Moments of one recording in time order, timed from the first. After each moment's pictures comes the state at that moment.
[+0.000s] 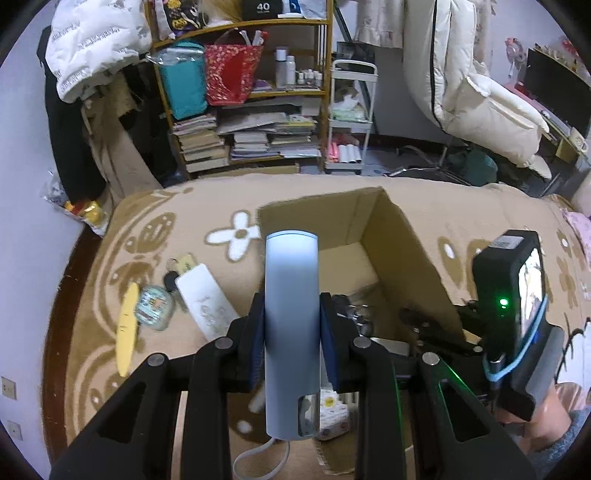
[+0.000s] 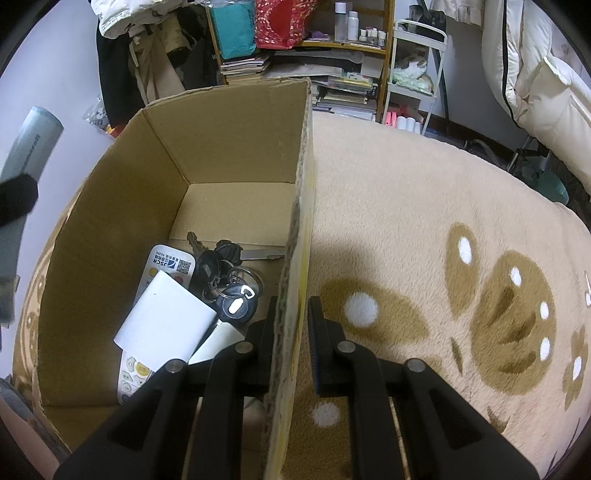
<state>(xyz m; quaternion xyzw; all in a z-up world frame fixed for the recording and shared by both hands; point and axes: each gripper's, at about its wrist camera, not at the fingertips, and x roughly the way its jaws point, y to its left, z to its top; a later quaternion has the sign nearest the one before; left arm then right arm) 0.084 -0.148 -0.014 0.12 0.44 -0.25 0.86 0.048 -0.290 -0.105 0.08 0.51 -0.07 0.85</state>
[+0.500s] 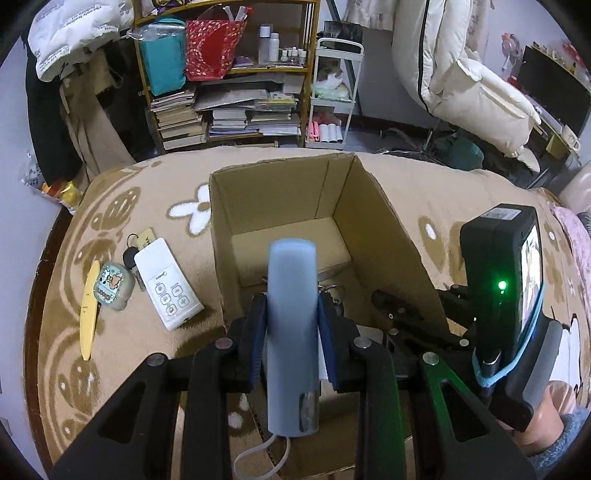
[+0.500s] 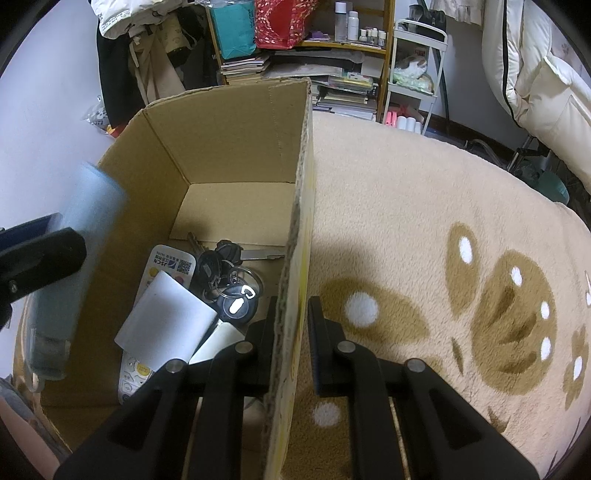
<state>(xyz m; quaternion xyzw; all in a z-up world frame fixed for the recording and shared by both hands) 0.077 -0.168 -0.039 0.10 0.47 -0.27 0.83 0.050 -0.292 -0.105 0.08 0.51 -0.07 0.85</state>
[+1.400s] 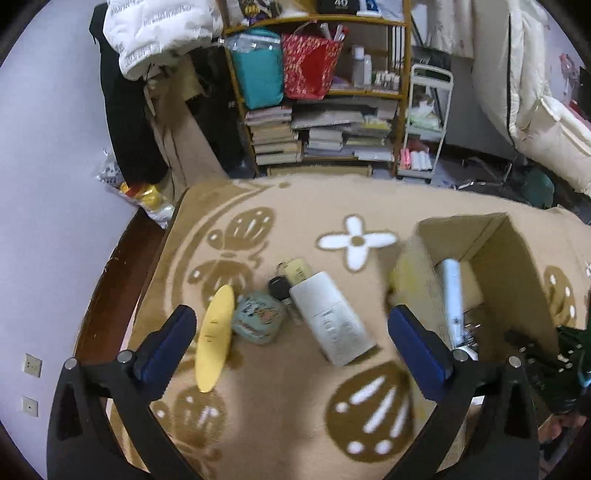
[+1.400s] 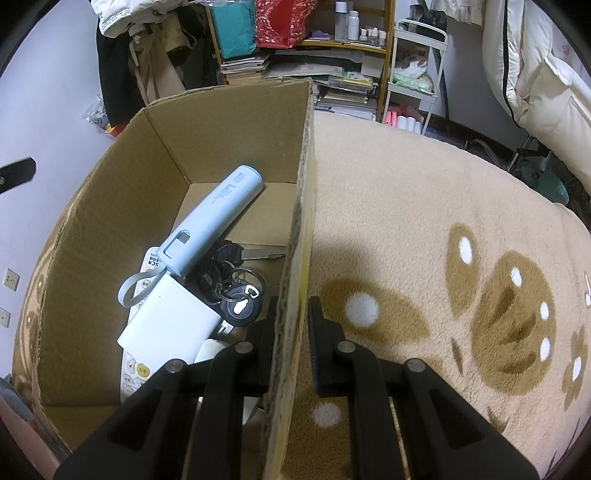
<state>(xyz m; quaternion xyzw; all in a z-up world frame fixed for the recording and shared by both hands) 0.160 -0.060 -0.025 0.12 0.44 -0.14 0.88 0.049 -0.282 -0.105 0.07 0.51 -0.07 0.85</state>
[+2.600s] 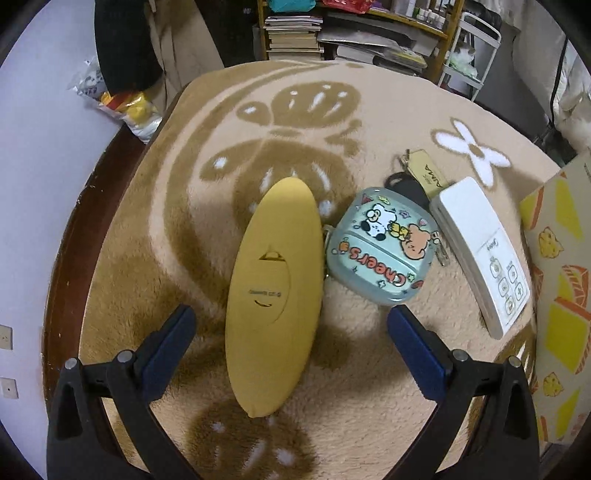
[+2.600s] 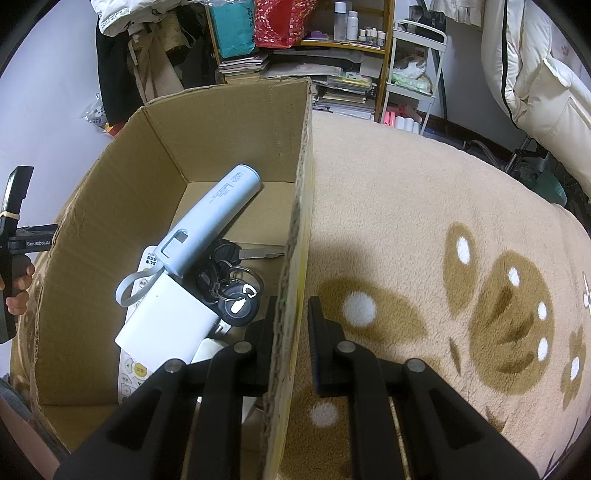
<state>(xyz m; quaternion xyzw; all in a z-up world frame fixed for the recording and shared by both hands) 0.237 0.031 -0.168 0.09 0.56 -0.14 0.81 0.049 -0.282 -0.106 0.07 0.51 -0.07 0.85</state>
